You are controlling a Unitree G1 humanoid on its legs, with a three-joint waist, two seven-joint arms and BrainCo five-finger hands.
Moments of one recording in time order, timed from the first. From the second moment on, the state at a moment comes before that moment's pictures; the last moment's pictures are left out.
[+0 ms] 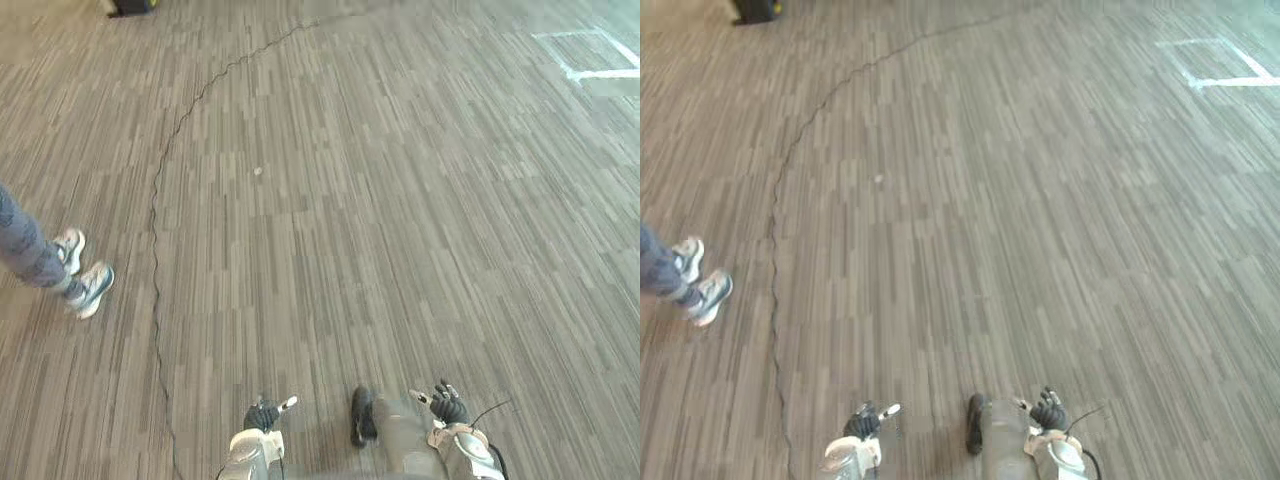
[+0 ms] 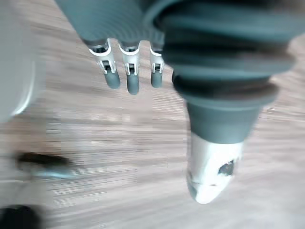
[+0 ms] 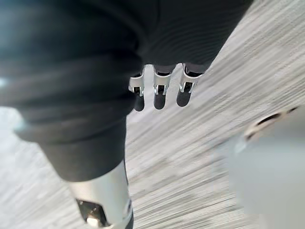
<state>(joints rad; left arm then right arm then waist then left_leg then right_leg) 0.01 -0.05 0.15 0.93 -0.10 -0.15 0.07 0.03 -0.03 -0.15 0.96 0.24 -0.16 -0.02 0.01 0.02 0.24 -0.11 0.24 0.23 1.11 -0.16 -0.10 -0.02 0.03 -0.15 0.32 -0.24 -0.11</state>
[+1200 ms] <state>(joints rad) 0.03 -0.01 0.16 0.92 -0.08 -0.16 0.06 0.03 -0.03 -0.02 0.96 0.21 -0.16 -0.01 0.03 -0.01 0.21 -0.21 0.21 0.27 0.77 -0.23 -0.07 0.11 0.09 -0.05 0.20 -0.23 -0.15</state>
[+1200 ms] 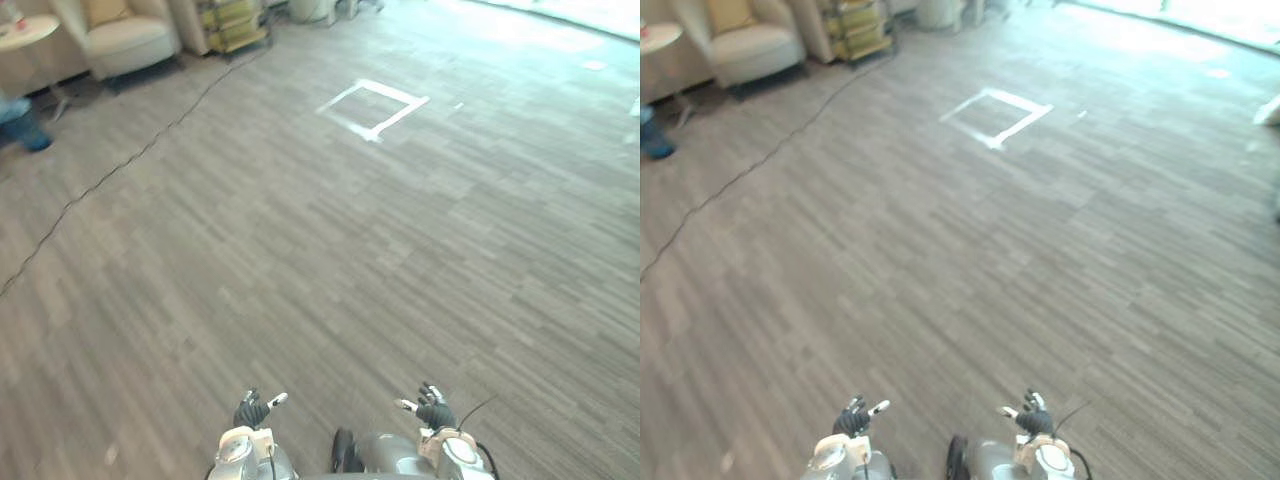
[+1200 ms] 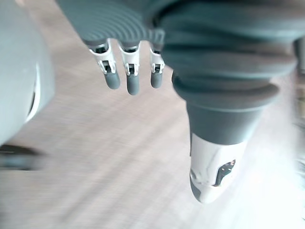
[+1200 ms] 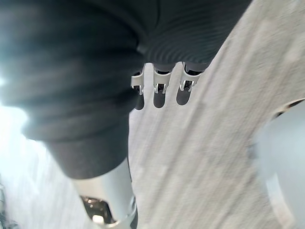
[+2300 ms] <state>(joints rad) 0.04 -0.01 0.16 0.96 -0.09 -0.16 0.08 0.01 -0.08 -0.04 1.04 0.17 -0.14 -0.02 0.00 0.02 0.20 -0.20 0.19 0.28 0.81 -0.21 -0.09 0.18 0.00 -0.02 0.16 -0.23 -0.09</state>
